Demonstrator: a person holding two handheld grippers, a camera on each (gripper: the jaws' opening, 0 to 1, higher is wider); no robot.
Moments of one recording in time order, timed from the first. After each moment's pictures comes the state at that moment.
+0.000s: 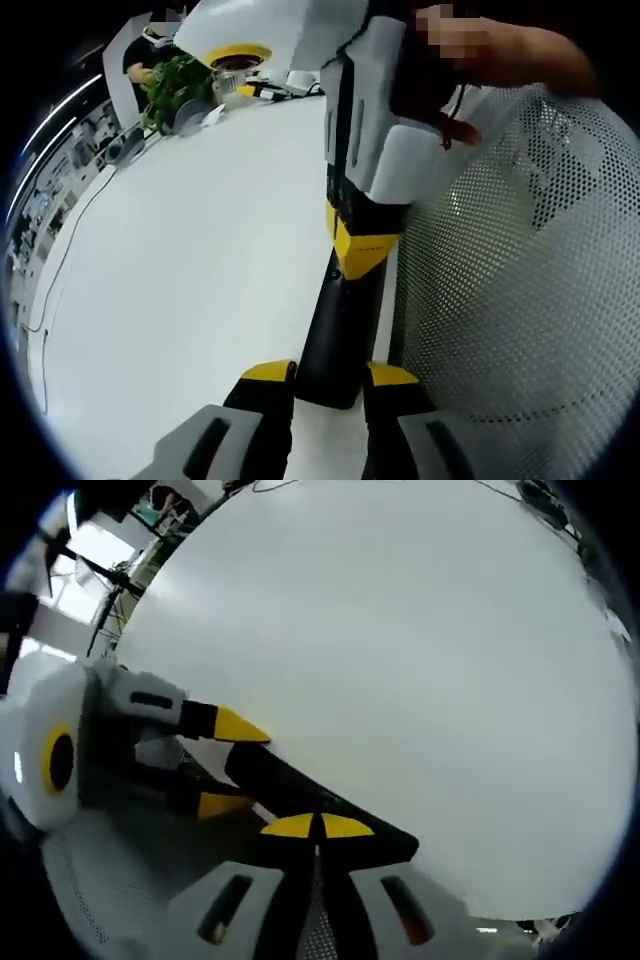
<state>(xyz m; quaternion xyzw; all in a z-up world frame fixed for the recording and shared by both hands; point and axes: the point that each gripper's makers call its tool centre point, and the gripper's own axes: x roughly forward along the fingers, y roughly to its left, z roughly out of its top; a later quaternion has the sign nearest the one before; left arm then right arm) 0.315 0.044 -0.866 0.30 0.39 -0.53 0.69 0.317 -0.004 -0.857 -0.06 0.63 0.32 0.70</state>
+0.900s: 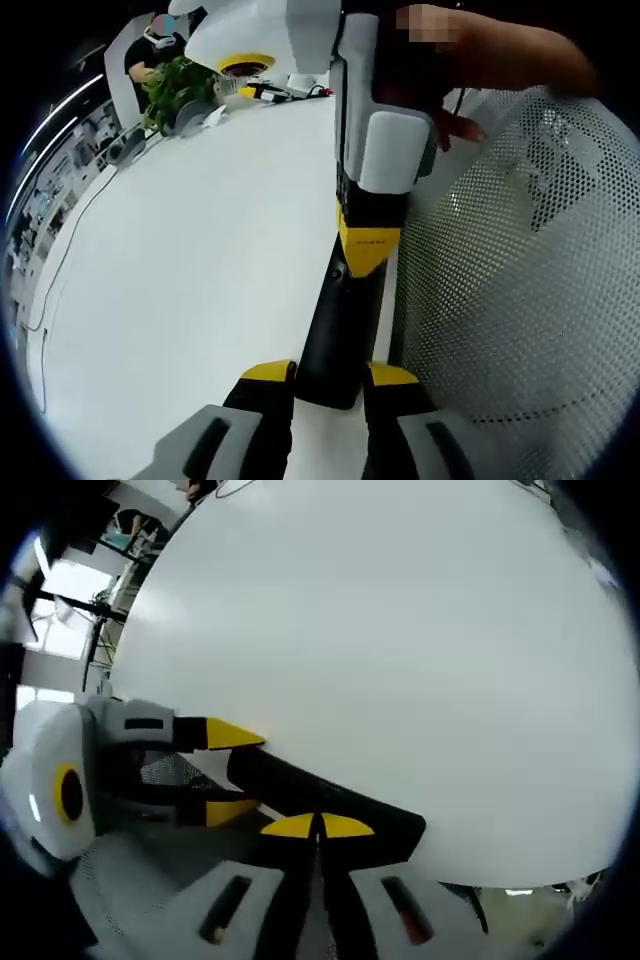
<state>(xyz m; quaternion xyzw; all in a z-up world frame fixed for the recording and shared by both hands) 0.315 0.043 -0.865 0.29 0.39 -0.53 0.69 0.316 -0.006 -0.854 0.03 0.68 0.26 0.68</state>
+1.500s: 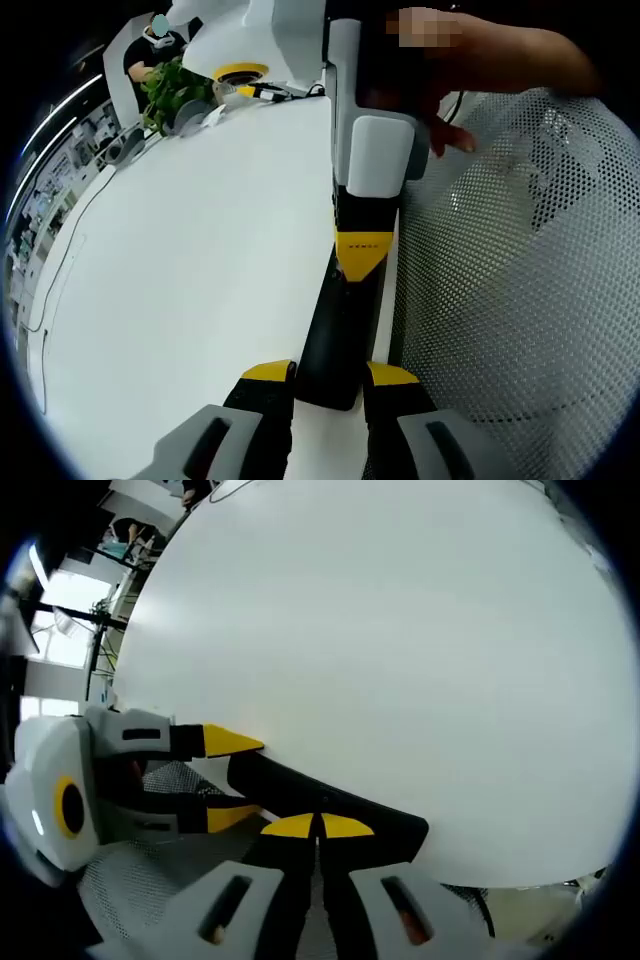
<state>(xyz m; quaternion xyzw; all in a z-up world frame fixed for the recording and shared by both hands) 0.315 0.044 -0.866 0.30 0.39 -0.53 0.69 0.316 -0.003 -0.859 0.07 0.70 0.25 0.67</state>
